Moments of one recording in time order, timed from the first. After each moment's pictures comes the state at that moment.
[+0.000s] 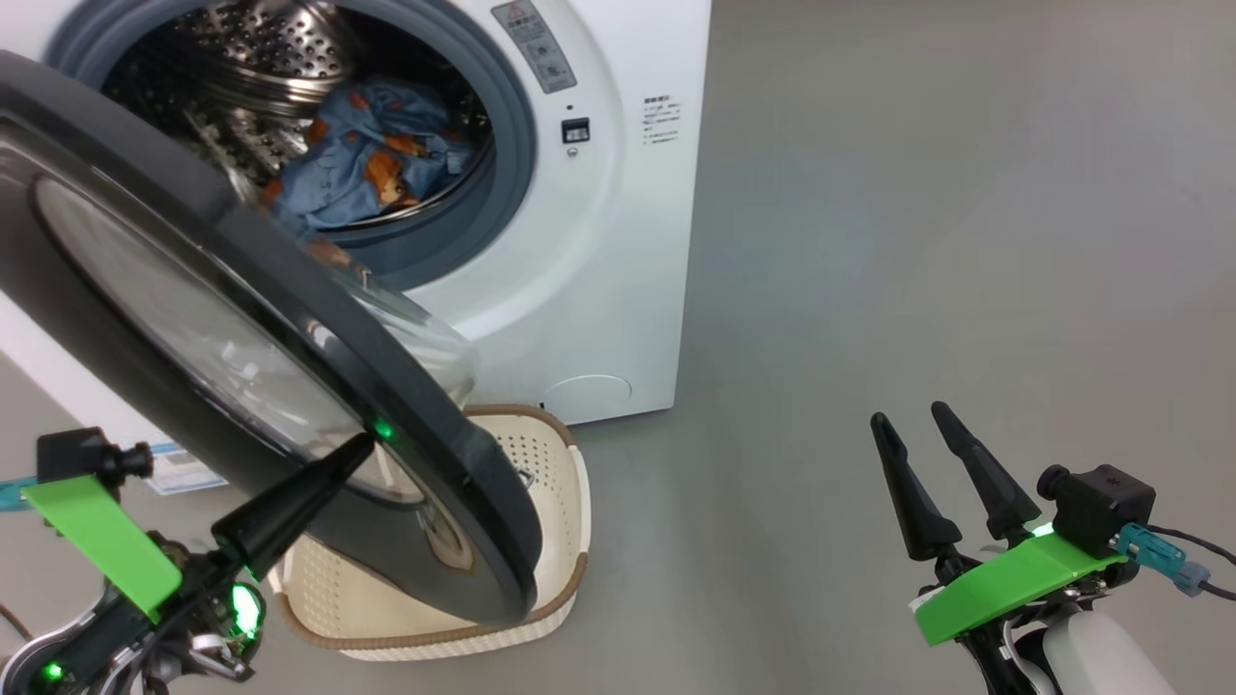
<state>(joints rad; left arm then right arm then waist) -0.21 0.09 0.19 -0.04 -1.51 0.00 0.94 -0.21 -0.20 0.20 0.28 0.51 0.13 -0.26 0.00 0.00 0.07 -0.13</state>
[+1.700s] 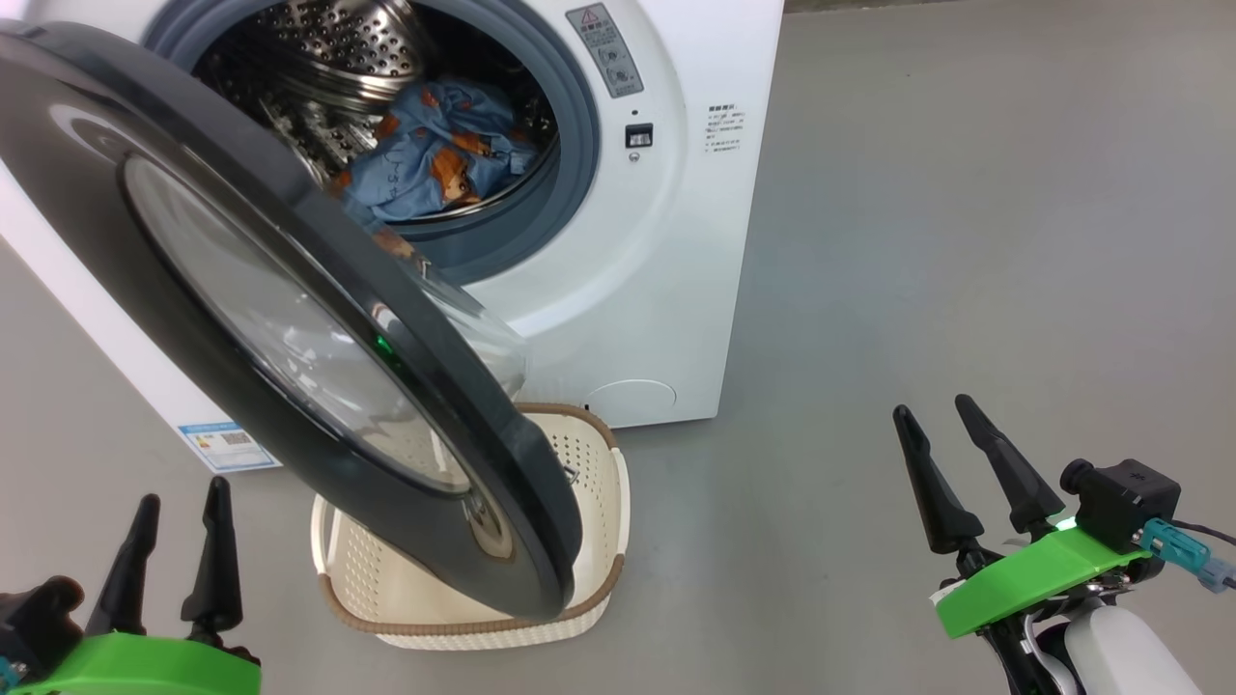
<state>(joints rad) -0.08 0.24 -0.05 0.20 -0.64 -0.12 -0.25 -0.21 -0.22 0.18 0.27 0.50 0.13 -0.26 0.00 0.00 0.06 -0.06</state>
